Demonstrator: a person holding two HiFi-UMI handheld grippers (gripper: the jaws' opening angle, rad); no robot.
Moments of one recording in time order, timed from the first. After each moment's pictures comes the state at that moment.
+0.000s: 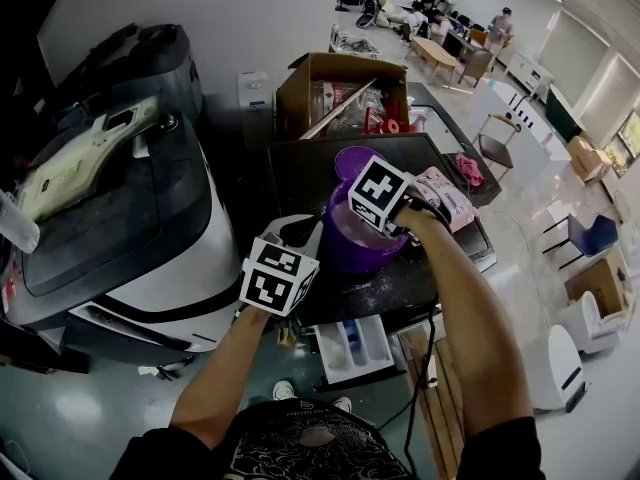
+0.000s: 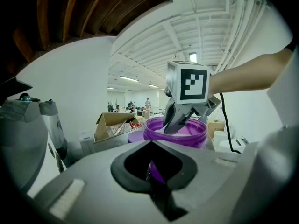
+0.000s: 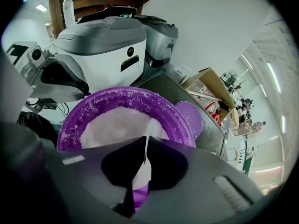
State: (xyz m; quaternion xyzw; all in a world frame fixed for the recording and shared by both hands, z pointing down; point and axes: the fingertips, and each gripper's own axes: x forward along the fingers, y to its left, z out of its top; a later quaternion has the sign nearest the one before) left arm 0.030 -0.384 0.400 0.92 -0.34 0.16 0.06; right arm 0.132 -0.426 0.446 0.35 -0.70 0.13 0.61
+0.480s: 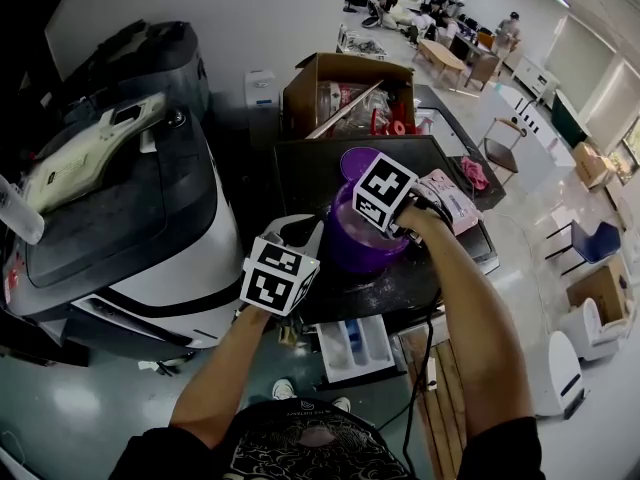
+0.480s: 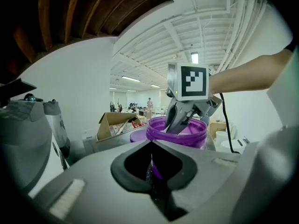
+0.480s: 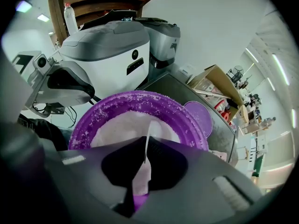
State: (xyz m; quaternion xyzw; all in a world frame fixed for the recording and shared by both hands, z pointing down) left arm 0.022 -0.383 0.399 0.92 -0.35 0.16 0.06; right arm 0.118 -0.418 0.449 0.32 -0.72 0.16 0.60
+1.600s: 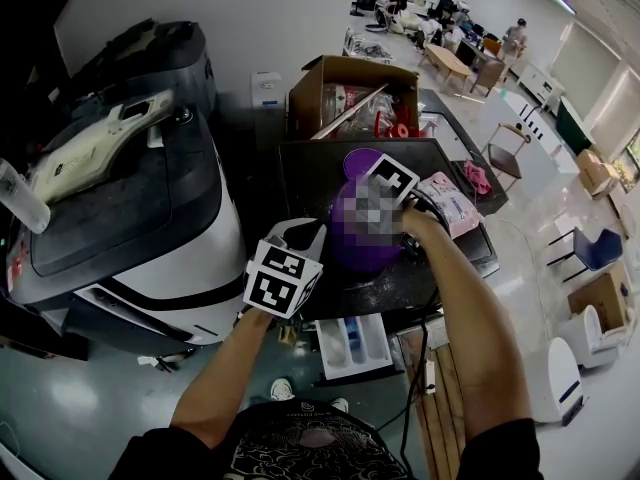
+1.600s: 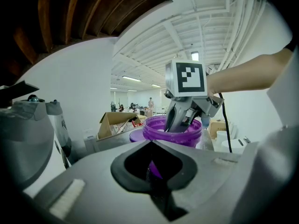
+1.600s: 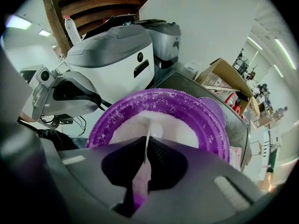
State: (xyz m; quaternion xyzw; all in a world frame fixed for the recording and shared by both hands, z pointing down) left arm 0.022 -0.369 0.400 0.92 -0.36 0.16 0.06; right arm 0.099 -0.397 0.454 0.29 -0.74 0.22 0.57
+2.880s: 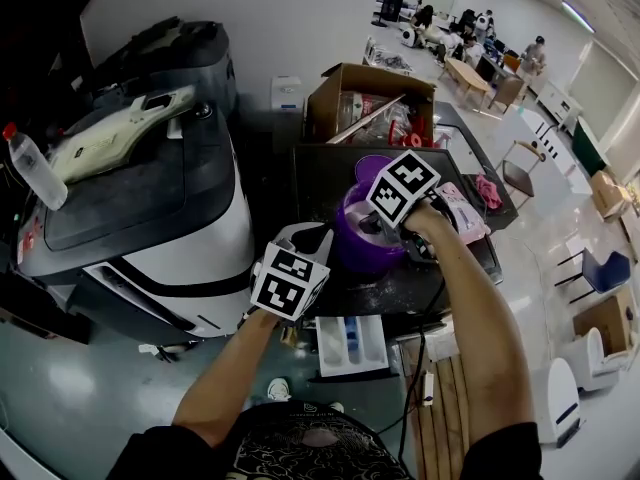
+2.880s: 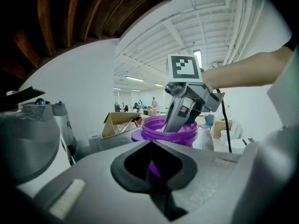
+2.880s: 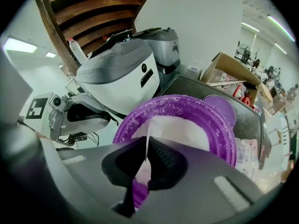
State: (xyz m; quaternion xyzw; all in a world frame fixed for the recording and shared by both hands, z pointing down) left arm 0.022 -0.353 0.397 0.91 -0.39 0.17 0.06; right arm 0.086 -0.384 0.434 0.26 -0.78 0.28 0.49
